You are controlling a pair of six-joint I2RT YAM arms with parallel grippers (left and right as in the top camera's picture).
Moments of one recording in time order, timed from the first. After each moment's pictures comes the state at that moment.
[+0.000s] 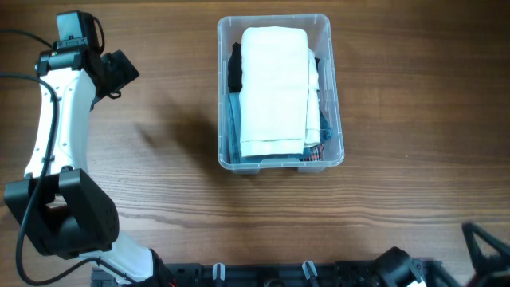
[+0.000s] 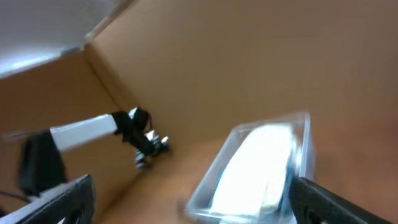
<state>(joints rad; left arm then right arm) 0.17 1.81 1.58 -0.94 -0.13 -0.48 0.55 0.01 1.12 -0.97 0.03 0.38</state>
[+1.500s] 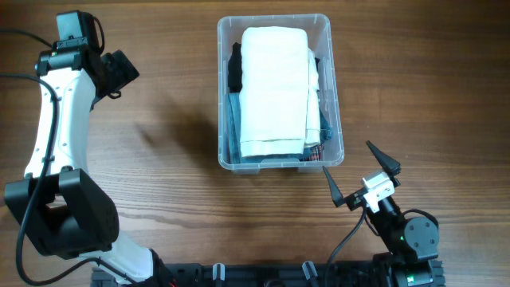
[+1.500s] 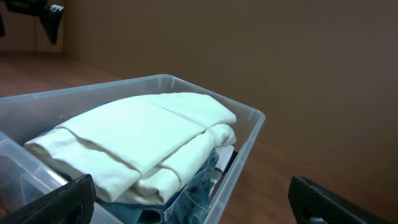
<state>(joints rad) 0.17 1.81 1.58 -0.94 -0.13 -0.48 0.16 0.02 0.01 0.05 -0.32 -0.26</state>
